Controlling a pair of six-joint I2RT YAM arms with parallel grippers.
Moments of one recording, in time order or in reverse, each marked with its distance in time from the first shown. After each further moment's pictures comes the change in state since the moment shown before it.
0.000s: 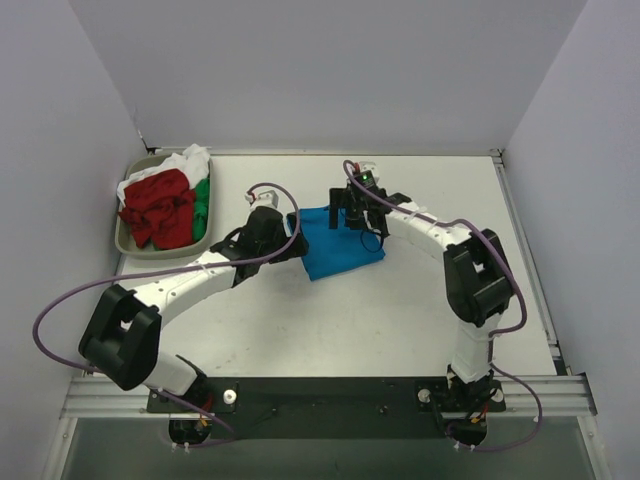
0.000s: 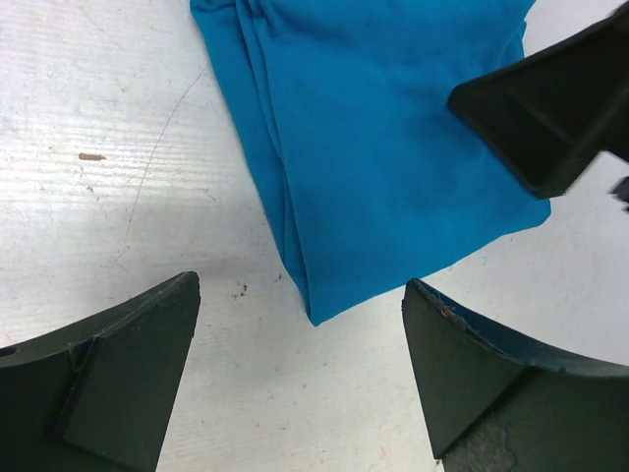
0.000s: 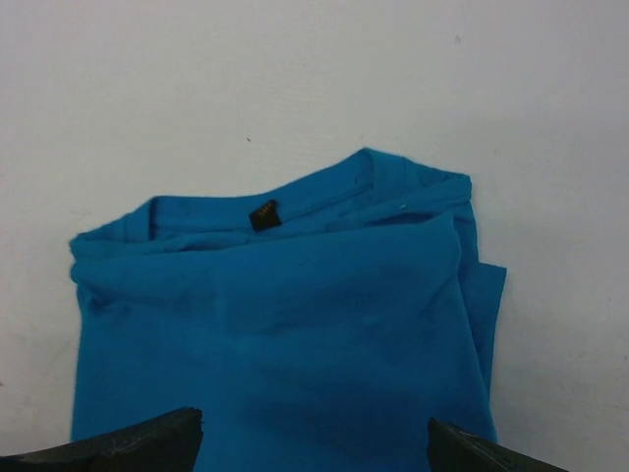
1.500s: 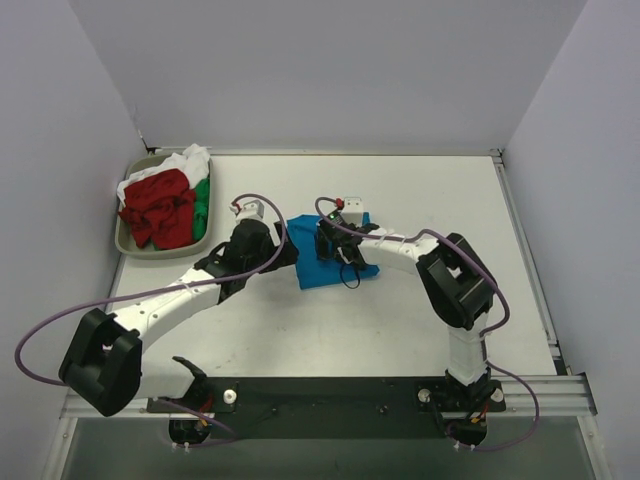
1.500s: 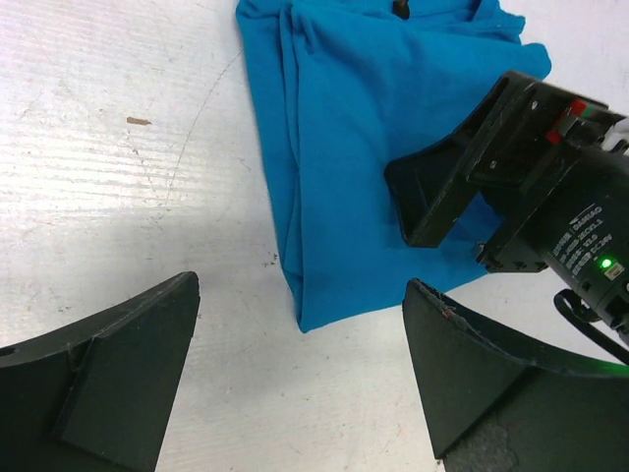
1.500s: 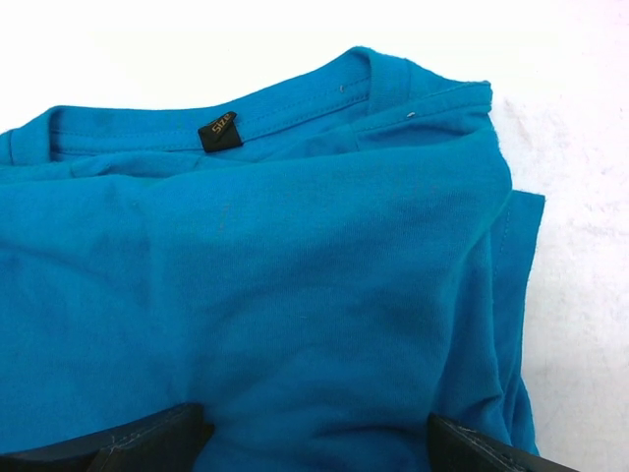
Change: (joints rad) left arm 0.018 -0.143 -0.143 0.037 -0.012 -0.016; right arm 0.195 0.084 -0.132 0.000 0.308 0.230
